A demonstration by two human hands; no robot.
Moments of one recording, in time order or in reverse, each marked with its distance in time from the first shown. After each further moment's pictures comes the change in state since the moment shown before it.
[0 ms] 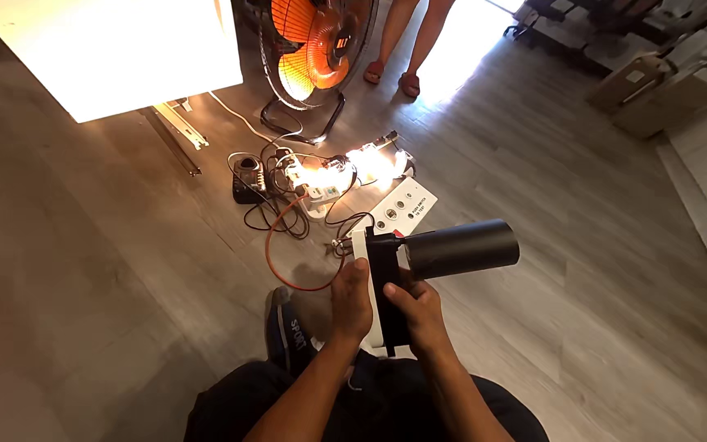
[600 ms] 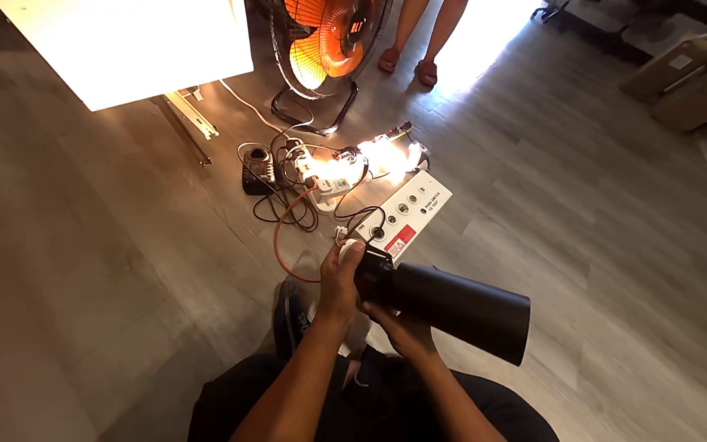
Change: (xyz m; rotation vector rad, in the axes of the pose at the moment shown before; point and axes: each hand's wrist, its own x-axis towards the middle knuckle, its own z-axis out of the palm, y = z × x) left_hand 0.026 0.013 -0.018 -0.240 0.036 -0.187; right_hand -0.005 0.051 0.007 -0.244 -0.041 -0.238
